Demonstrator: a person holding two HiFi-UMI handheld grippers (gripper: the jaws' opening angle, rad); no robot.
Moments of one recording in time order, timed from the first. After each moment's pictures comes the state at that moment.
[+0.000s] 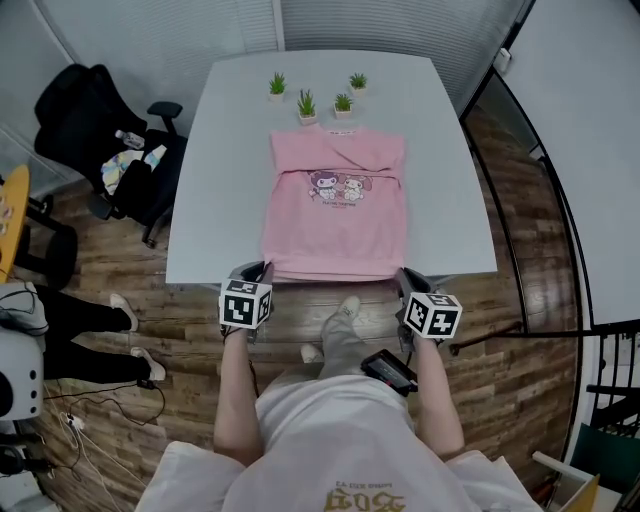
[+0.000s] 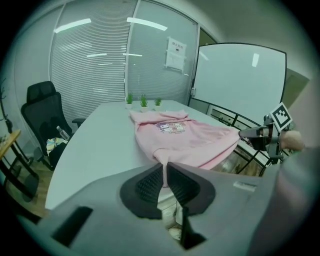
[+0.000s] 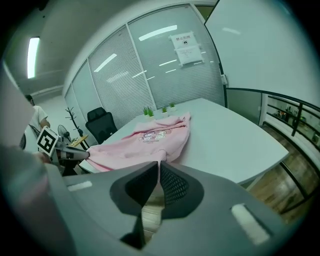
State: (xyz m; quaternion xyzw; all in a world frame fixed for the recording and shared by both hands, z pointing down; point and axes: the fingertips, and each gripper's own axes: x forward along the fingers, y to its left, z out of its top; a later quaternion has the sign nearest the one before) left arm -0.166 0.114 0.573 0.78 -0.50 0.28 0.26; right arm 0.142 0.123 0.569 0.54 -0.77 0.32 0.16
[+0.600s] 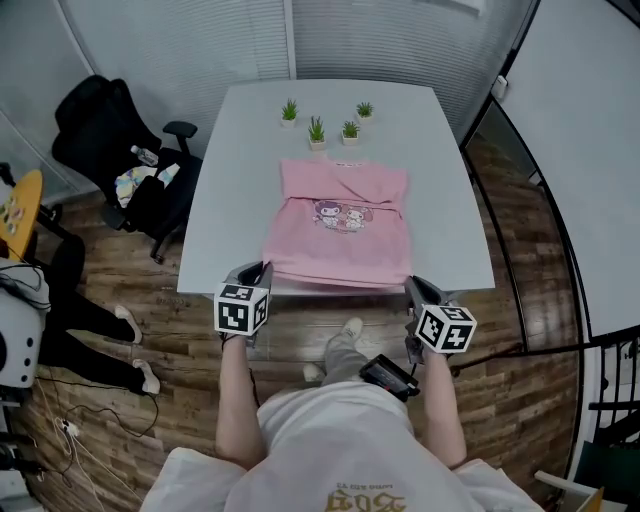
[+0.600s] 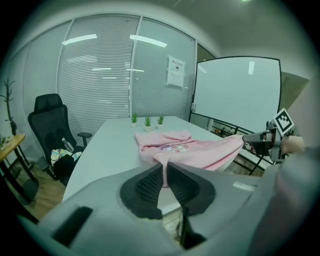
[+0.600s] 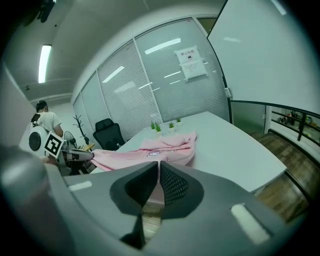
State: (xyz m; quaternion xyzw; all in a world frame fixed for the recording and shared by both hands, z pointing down) left arm -0.180 0.112 0.501 0.79 -0.52 0.23 0.21; right arm 0.140 0.132 0.498 0.53 -0.79 0.28 0.10
